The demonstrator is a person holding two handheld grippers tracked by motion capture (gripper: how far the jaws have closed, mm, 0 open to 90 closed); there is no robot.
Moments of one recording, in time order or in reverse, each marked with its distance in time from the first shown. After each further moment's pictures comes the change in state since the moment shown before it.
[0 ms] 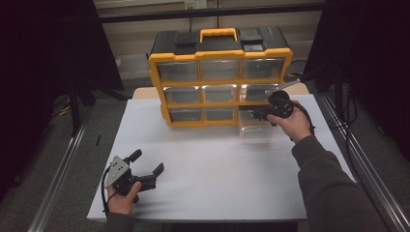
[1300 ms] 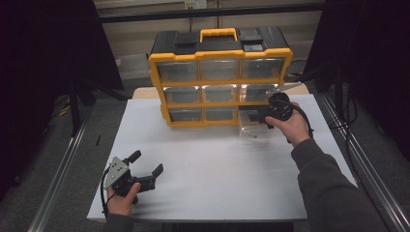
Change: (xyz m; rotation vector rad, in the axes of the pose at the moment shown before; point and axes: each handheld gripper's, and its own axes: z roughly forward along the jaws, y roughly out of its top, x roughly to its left) left arm 0.001 -0.002 -0.003 0.010 0.003 0.005; right arm 0.001 -0.006 0.003 -0.032 -0.010 0.063
